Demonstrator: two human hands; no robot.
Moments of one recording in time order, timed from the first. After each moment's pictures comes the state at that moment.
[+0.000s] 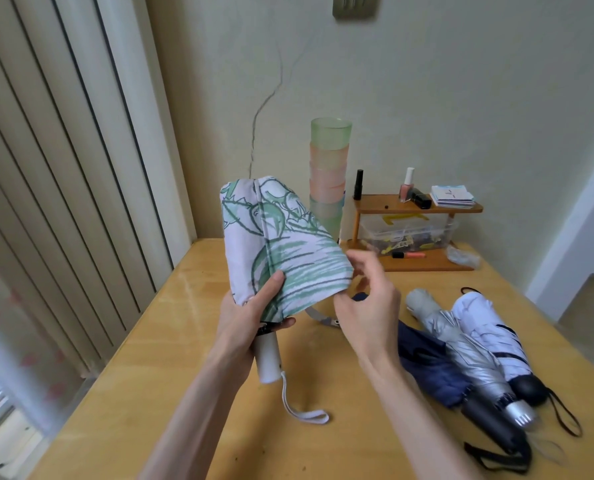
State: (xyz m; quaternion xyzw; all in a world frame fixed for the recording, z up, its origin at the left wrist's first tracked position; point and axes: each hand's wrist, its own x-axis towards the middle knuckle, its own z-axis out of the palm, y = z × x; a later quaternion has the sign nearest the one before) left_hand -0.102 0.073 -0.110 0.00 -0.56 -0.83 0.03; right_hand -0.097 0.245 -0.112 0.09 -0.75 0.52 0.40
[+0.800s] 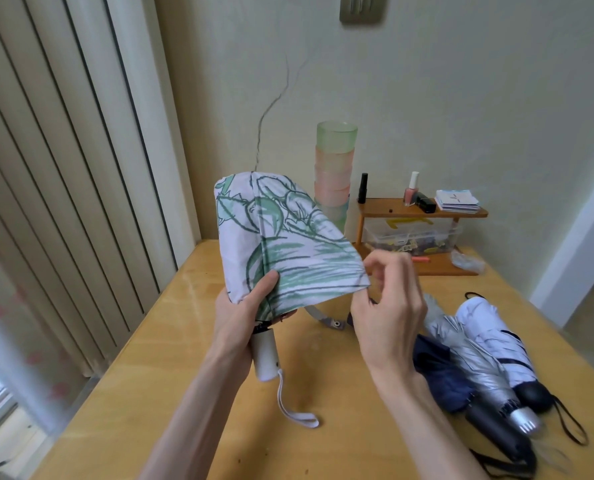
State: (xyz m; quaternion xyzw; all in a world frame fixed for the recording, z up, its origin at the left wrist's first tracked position) left_hand -0.104 0.067 -0.106 0.01 -0.53 -0.85 0.06; right_hand -0.096 0.255 -0.110 0.09 -0.75 0.32 0.57
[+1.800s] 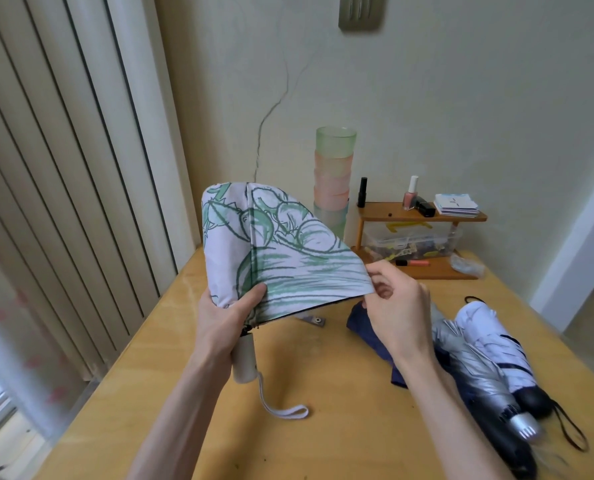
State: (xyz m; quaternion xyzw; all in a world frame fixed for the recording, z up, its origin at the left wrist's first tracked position) left_hand -0.116 0.046 -0.120 0.07 -0.60 -0.79 0.13; right_hand -0.112 0.286 -0.110 0.08 -0.80 0.44 0.40
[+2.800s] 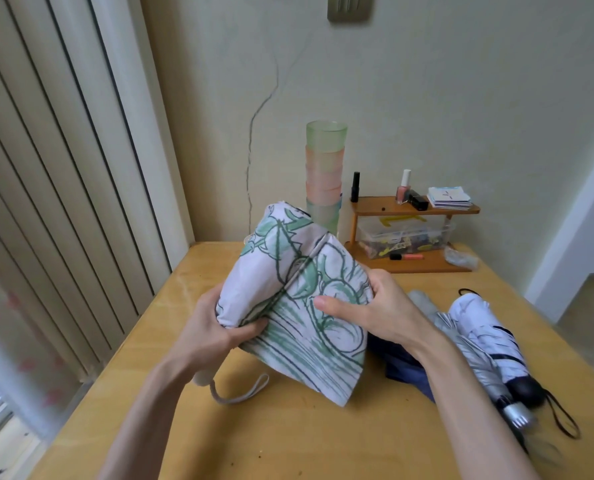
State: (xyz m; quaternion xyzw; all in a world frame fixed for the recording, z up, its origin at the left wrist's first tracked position) left_hand -0.104 0.015 -0.116 -0.14 -0.80 -0.58 0.07; right_hand -0.101 0.295 -0.082 0.19 -0.78 0.60 0.02
